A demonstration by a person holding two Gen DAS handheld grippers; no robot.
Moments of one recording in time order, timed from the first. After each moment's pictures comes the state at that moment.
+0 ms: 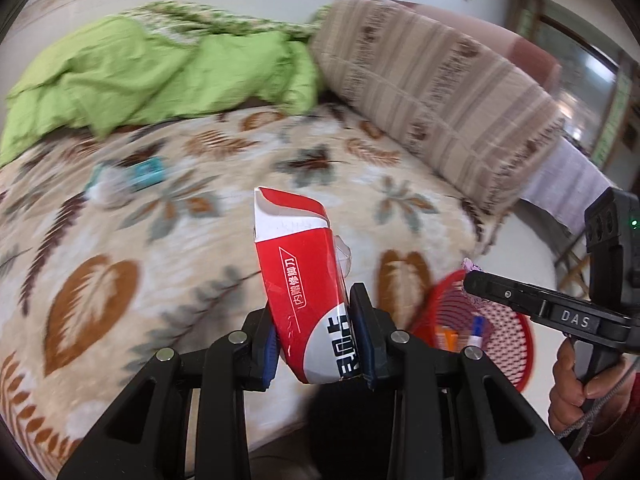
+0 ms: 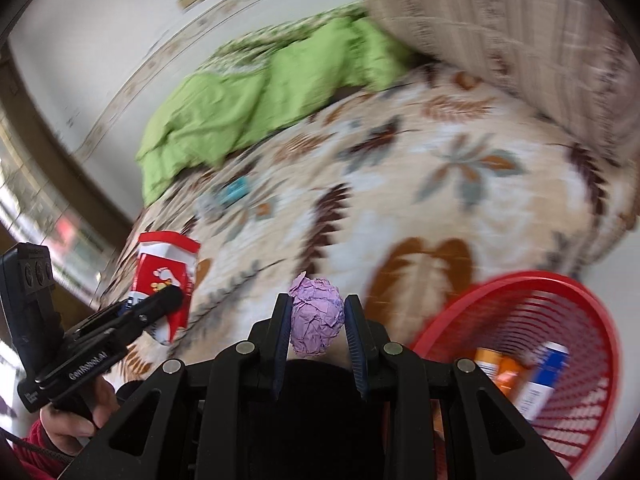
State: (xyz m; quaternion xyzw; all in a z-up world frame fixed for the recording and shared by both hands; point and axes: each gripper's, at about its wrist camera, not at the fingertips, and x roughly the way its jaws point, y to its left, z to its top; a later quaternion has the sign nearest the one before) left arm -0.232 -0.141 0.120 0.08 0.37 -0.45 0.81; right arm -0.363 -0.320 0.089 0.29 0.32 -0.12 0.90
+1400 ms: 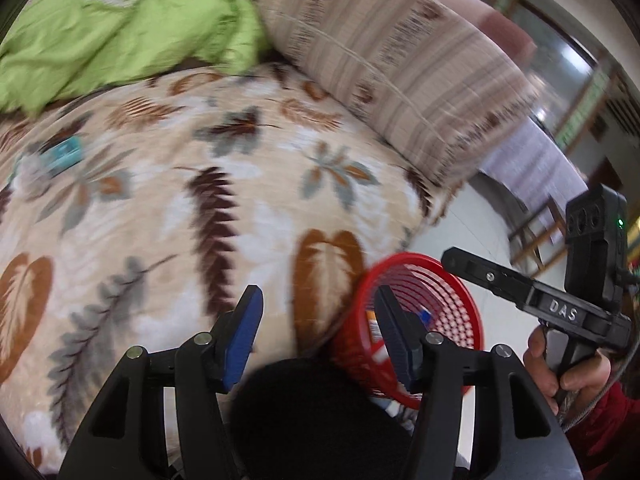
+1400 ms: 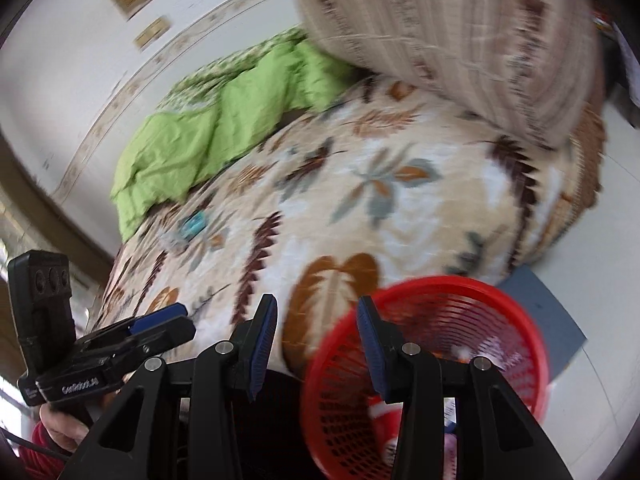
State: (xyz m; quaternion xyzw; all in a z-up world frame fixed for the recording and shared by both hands) left arm -0.234 -0.189 0.111 0.07 0.44 -0.50 0.74; right arm -0.402 -0.366 0.099 0.31 0.30 -0.15 0.89
